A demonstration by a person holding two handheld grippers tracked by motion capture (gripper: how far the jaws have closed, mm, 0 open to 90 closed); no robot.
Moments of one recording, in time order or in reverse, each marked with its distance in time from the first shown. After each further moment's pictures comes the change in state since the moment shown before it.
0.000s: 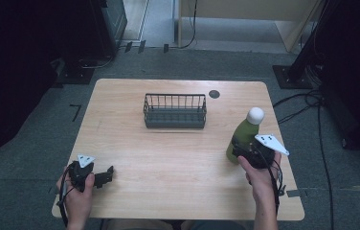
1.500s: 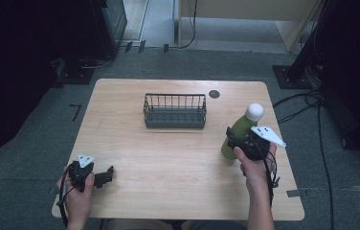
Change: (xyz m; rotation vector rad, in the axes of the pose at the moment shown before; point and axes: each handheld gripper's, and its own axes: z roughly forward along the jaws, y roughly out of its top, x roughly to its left) left arm 0.000 0.000 0.000 0.000 0.000 0.000; right arm 0.018 0.024 0.008 -0.047 0.064 0.004
